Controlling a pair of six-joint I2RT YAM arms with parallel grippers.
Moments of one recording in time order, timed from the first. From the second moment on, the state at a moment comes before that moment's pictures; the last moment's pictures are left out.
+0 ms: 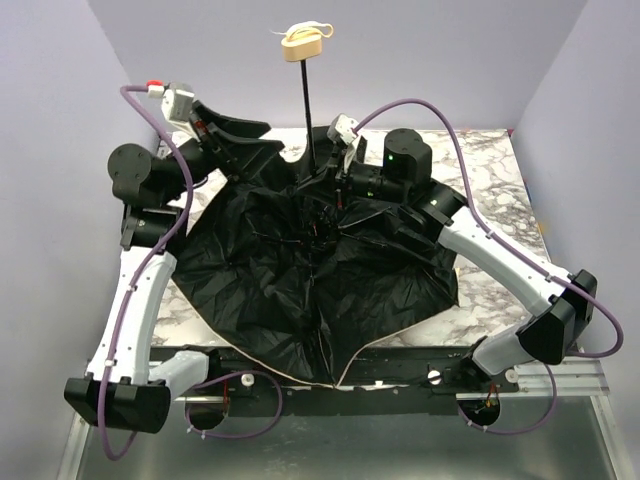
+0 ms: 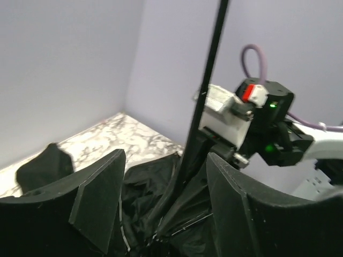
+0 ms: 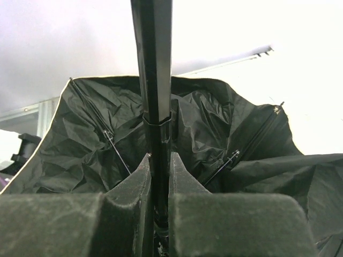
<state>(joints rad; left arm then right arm) -0.15 1.12 1.30 0.29 0.87 -0.66 0.76 1.49 1.48 -0.08 -0.55 -0.02</state>
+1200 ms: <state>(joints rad) -0.13 1.55 1.37 -0.24 0.52 -0.58 0.75 1.44 1.48 -0.05 -0.44 -0.04</state>
